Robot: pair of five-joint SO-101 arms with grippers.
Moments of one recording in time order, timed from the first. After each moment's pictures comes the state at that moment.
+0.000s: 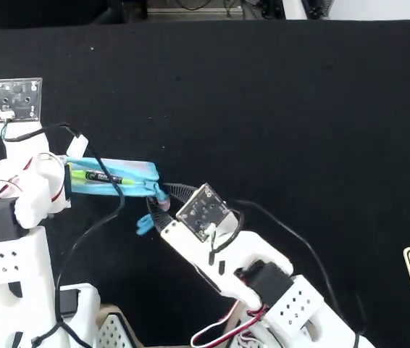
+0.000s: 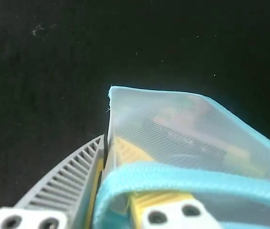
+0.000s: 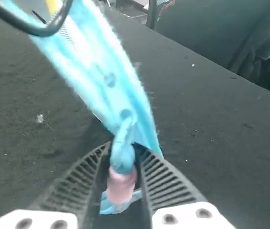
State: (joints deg) left arm -13.7 -51.5 24.4 83.6 -6.5; right arm -43.3 -79.6 83.0 25.6 9.9
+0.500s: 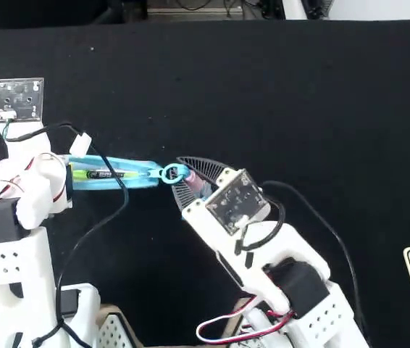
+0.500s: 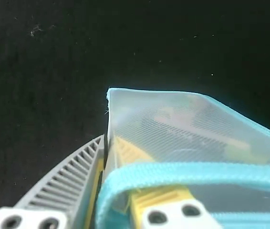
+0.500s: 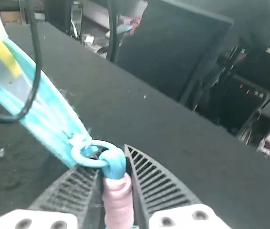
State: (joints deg) left arm -13.5 -51.5 24.4 83.6 -6.5; right arm -34.8 -79.6 61.2 41.1 15.0
